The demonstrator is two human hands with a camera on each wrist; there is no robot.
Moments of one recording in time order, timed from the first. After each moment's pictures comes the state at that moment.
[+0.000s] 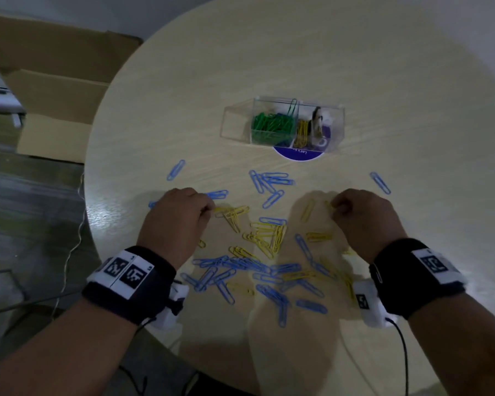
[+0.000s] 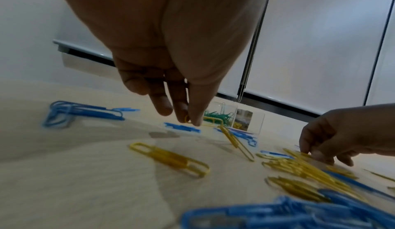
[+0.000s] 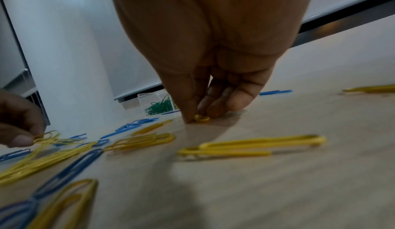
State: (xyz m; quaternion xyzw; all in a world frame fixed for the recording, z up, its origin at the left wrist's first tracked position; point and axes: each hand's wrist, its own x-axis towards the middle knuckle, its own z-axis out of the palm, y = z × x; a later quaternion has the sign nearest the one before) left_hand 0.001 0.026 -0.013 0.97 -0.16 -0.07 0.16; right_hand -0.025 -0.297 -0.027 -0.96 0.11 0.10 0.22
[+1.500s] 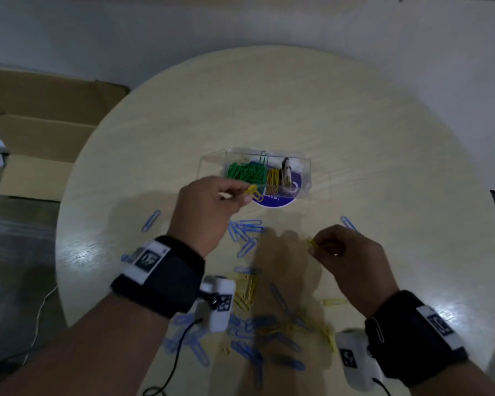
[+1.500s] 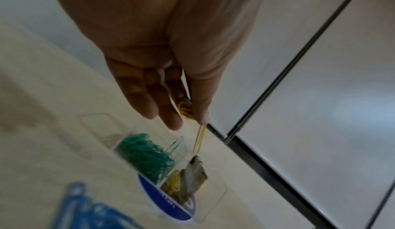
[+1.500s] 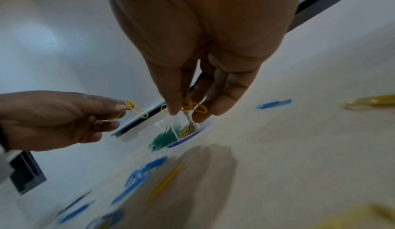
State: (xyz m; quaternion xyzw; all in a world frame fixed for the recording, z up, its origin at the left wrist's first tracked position) left_hand 0.081 -0.083 0.029 0.86 -0.02 -0.08 0.50; right_hand -0.026 -0.311 0.007 -0.91 0.12 0.02 0.40
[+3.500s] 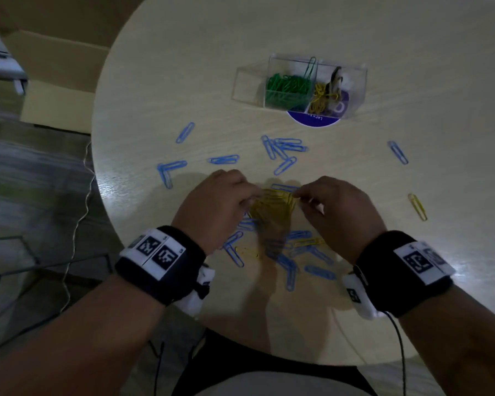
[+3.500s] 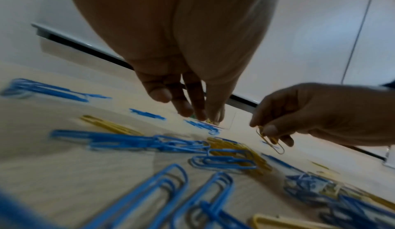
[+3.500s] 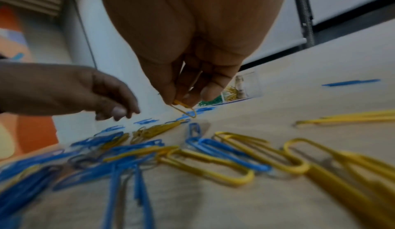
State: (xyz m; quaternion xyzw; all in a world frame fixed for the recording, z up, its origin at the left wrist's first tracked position) left_hand -0.031 -0.004 -0.019 0.94 -0.25 -0.10 0.23; right_hand -0.059 -0.239 -0.011 -0.96 -0.11 0.06 0.27
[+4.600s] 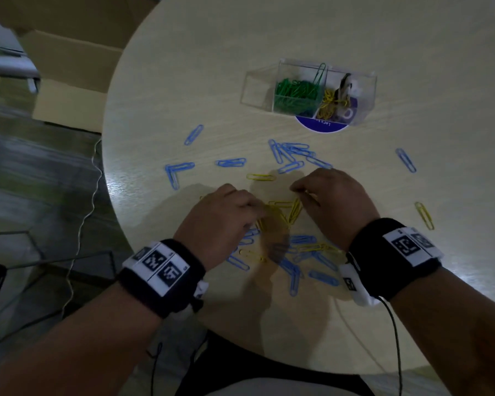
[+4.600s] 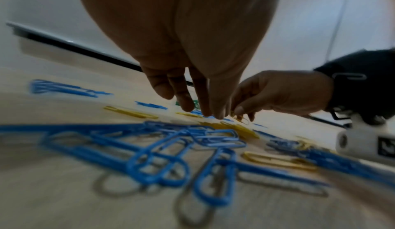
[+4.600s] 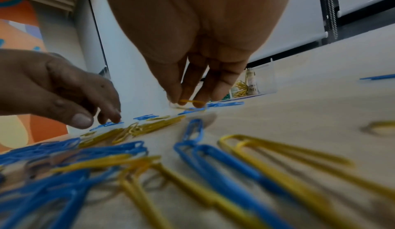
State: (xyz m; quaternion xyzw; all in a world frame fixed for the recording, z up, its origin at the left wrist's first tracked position) left_hand -0.049 0.007 -0.026 0.92 -0.33 -0.06 0.19; right_hand -0.032 -0.231 -0.025 -0.96 -0.15 0.06 0.22
